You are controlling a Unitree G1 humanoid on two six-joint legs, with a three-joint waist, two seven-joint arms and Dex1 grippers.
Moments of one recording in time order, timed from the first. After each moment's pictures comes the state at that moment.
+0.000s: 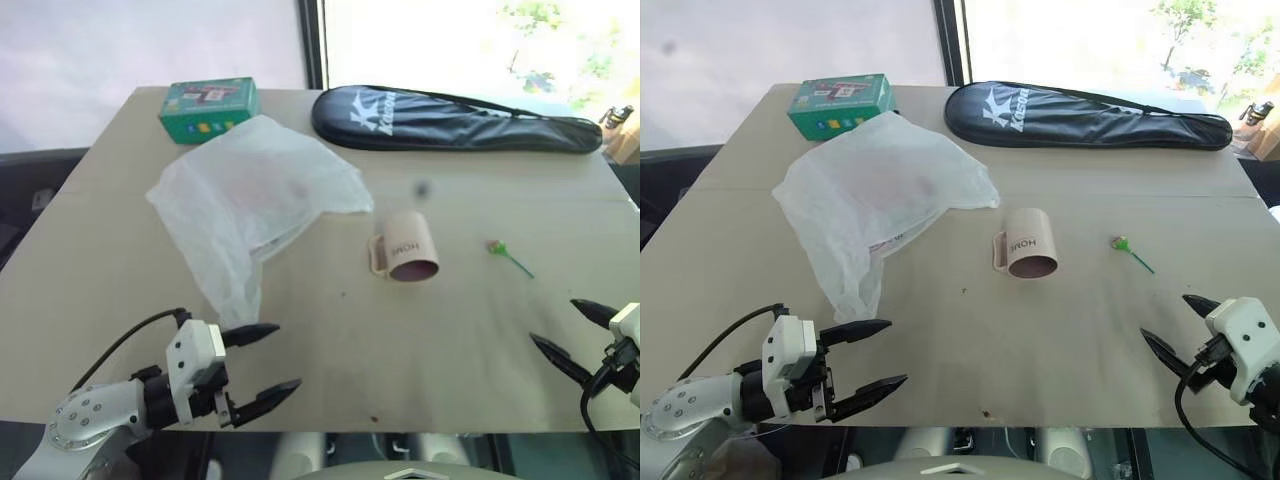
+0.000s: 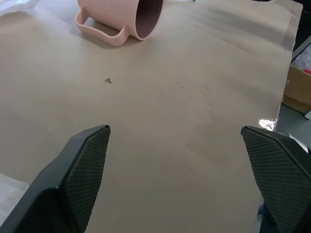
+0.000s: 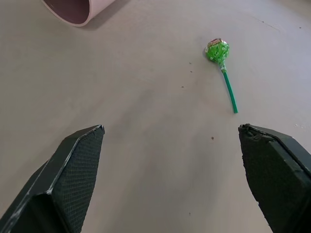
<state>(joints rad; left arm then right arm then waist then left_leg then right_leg) 0.54 0.70 0.31 -0.68 -0.55 0.32 -1.02 0.56 -0.62 -0.60 -0.62 0.41 0.38 0.83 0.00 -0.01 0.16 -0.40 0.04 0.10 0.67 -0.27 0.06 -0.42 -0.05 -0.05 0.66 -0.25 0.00</state>
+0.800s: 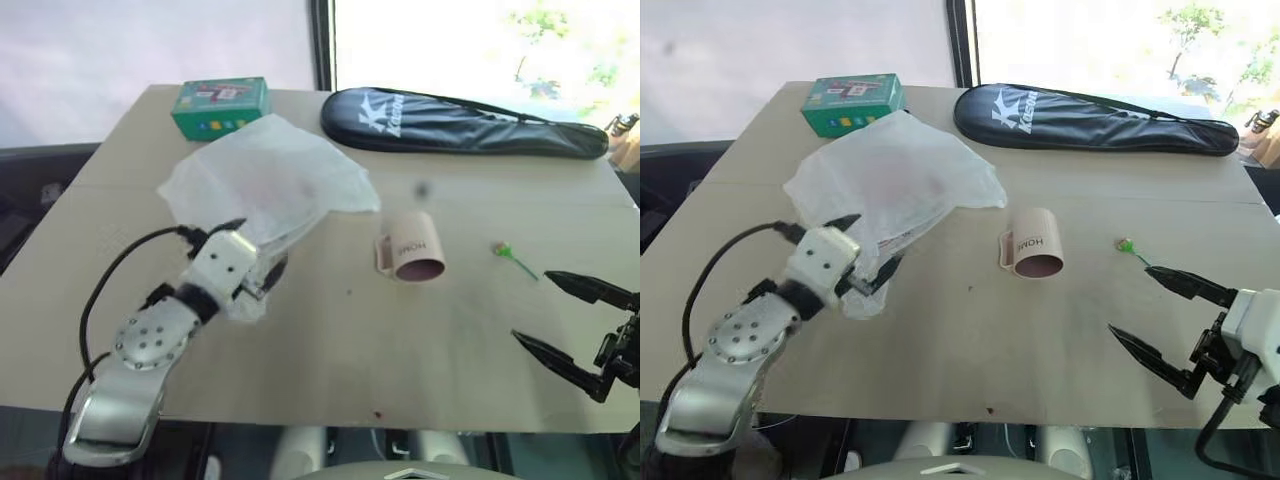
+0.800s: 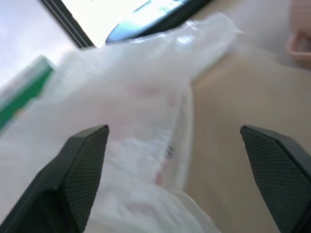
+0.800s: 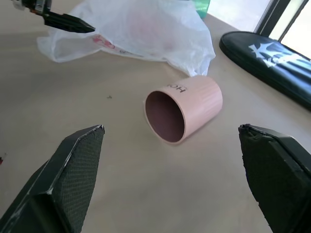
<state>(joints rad) -0.01 0.67 0.06 -0.62 -0.03 0.46 -0.36 0.52 -0.69 -0.68 -0.78 0.72 0.28 0.97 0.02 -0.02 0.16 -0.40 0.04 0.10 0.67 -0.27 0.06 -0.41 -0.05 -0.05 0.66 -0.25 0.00</state>
